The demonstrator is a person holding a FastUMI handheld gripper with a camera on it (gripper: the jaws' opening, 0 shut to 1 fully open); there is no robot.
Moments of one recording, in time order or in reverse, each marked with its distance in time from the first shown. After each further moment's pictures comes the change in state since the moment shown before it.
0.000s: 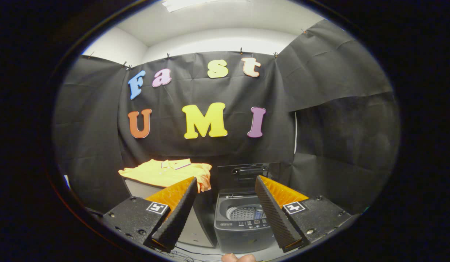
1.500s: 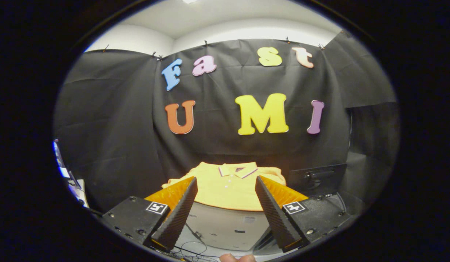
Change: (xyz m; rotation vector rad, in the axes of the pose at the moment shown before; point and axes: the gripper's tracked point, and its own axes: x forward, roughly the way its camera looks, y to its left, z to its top) arm 0.118 0.270 0.004 -0.022 0.120 0.317
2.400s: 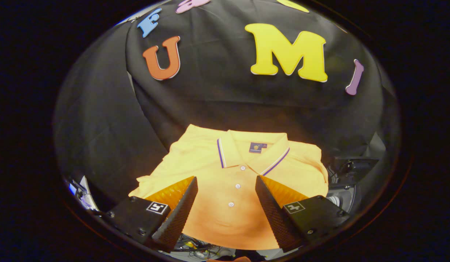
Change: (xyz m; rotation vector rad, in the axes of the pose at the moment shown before) arm 0.231 -0.023 -0.047 0.006 0.637 -0.037
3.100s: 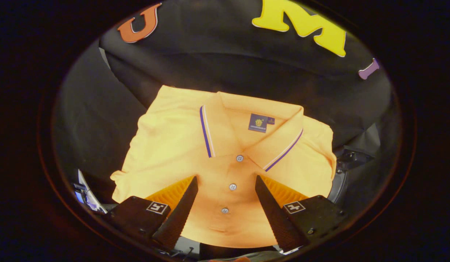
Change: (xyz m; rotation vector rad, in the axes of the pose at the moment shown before) arm 0.044 -0.005 -0.029 0.024 0.473 -0.104
